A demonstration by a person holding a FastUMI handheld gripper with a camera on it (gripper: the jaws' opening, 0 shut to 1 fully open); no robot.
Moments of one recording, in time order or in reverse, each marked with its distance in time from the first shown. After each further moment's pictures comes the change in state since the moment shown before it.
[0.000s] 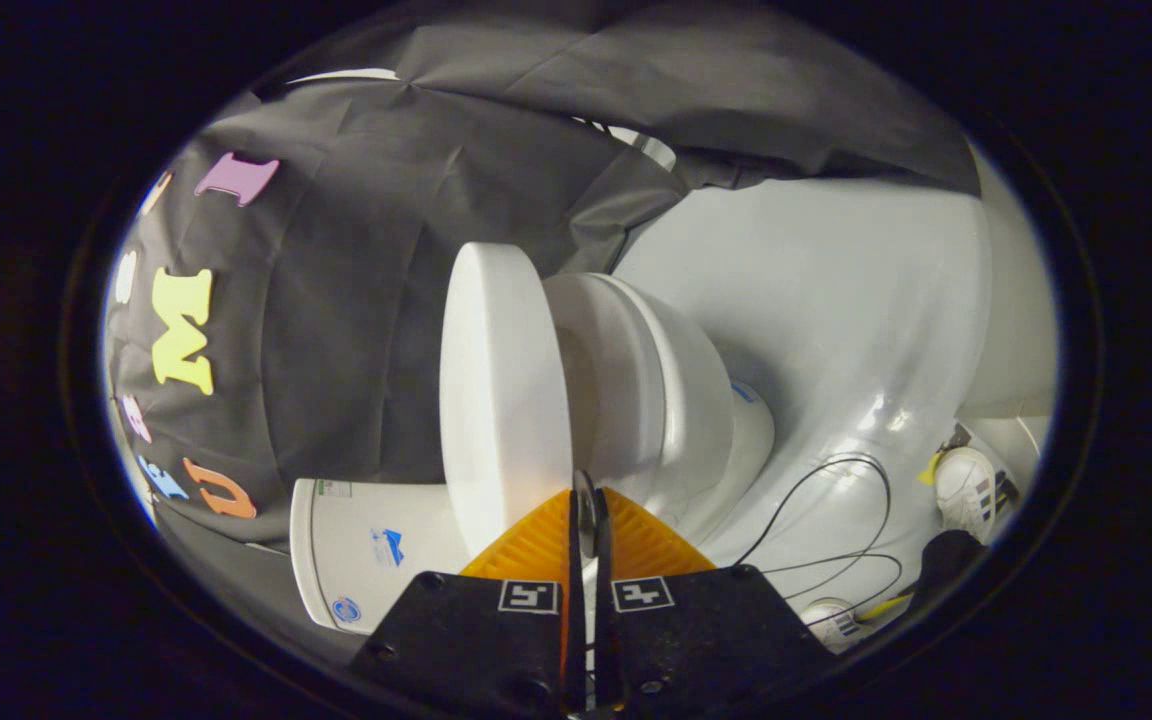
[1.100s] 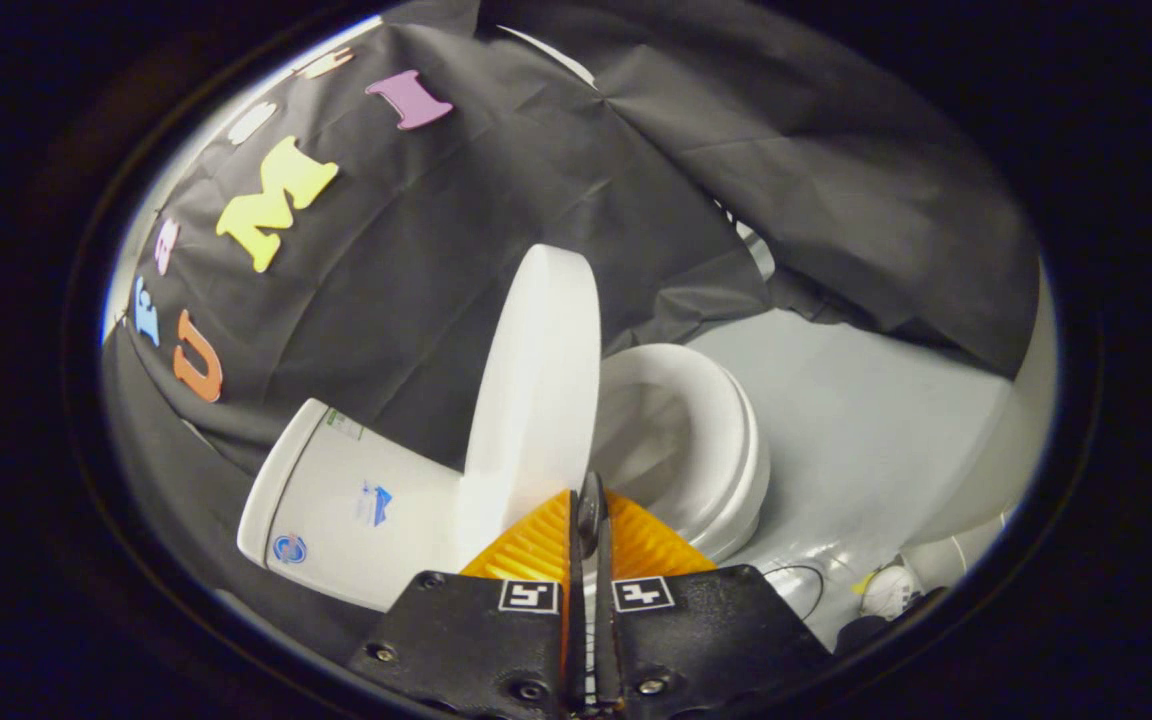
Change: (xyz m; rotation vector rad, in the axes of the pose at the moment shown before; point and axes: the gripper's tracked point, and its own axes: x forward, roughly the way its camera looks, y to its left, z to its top) arm -0.038 0.075 -0.013 -0.453 -0.181 -0.005
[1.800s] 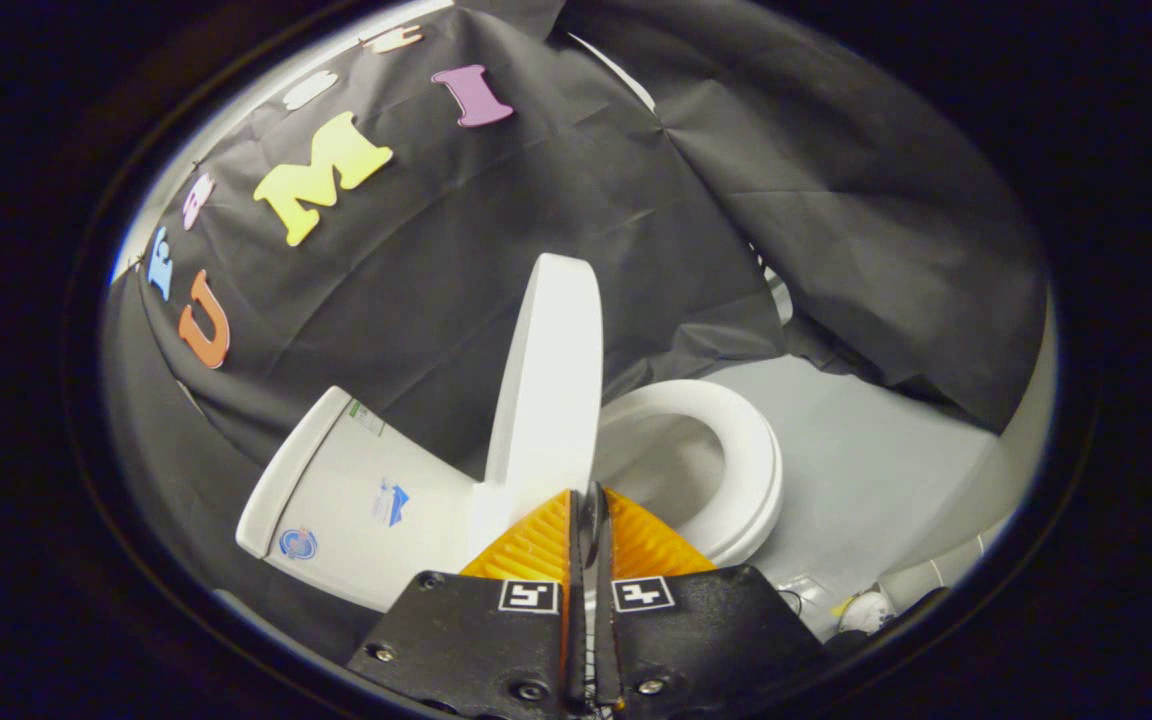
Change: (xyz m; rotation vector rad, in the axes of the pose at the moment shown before) arm -0.017 0.057 0.007 -0.131 -0.056 -0.010
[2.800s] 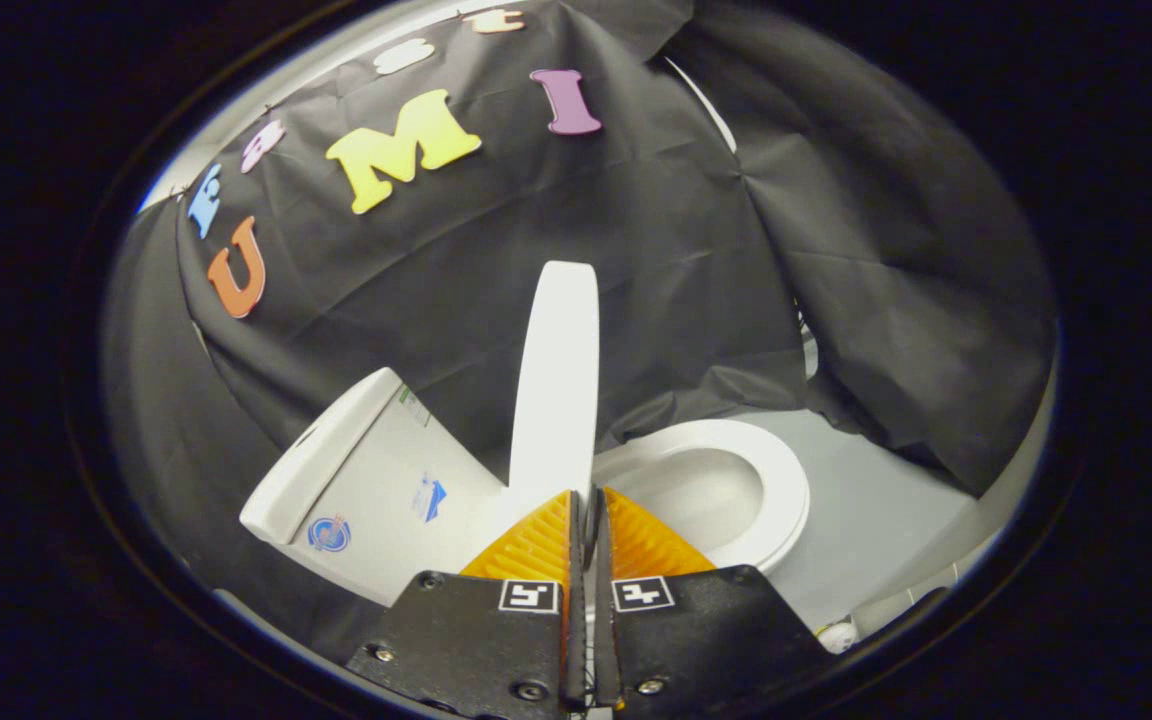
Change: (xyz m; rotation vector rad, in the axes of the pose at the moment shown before) arm -0.021 0.091 0.000 -0.204 -0.060 0.010
